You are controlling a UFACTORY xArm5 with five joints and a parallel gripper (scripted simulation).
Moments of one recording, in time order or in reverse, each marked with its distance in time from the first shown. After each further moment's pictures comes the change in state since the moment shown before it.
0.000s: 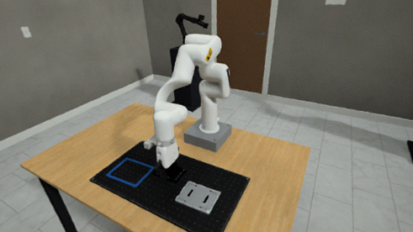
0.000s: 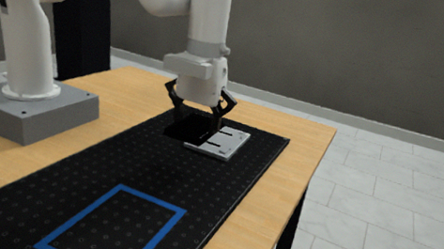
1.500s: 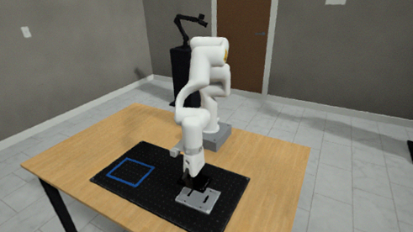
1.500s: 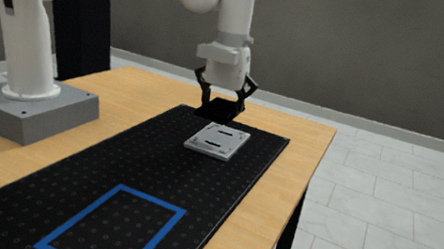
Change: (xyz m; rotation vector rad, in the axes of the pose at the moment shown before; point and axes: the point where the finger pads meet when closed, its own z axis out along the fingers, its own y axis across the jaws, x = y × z) arm -0.130 -0.002 -0.005 0.003 0.000 0.000
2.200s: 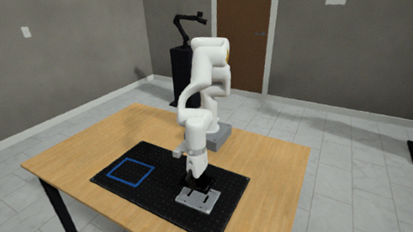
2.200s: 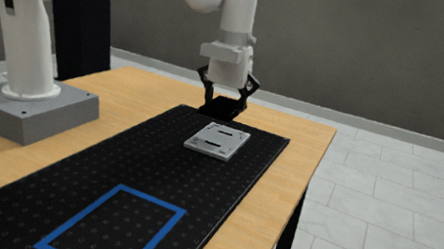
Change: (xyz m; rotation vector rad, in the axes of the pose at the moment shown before) arm -0.015 0.000 0.000 0.000 0.000 0.000
